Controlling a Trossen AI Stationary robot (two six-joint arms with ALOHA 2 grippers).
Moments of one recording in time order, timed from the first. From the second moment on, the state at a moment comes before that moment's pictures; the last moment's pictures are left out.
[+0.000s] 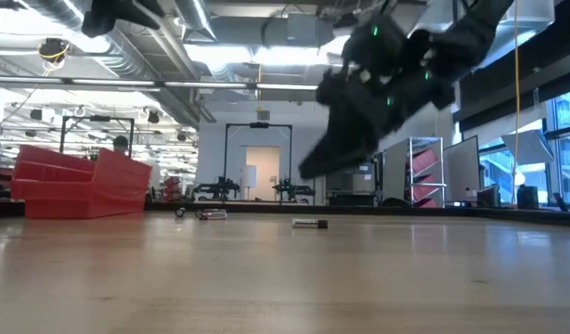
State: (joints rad) left arm 0.13 0.77 1.06 -0.84 -0.25 -0.73; right arm -0.06 1.72 0.81 0.27 -0.11 0.14
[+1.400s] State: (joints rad) left arm 0.03 1.08 1.02 -0.33 -0.19 -0.48; right arm -0.03 1.40 0.80 0.26 -0.11 0.47
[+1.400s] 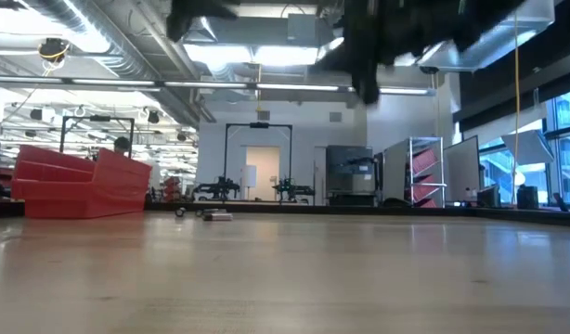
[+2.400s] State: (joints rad) left arm -0.03 1.25 1.02 0.35 -0.06 -0.28; right arm 0.03 1.35 1.15 0.24 0.02 0.33
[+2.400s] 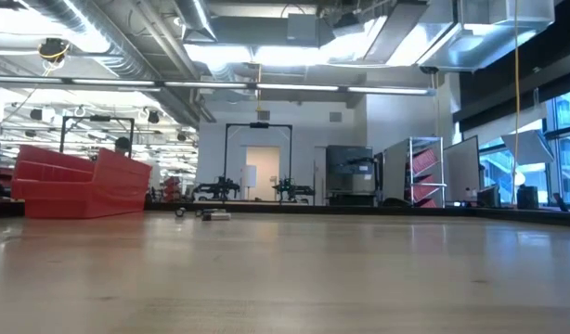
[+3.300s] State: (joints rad) left arm -0.03 1.25 1.02 0.35 -0.07 -0.28; right arm 0.03 1.35 1.15 0.23 0.01 0.32
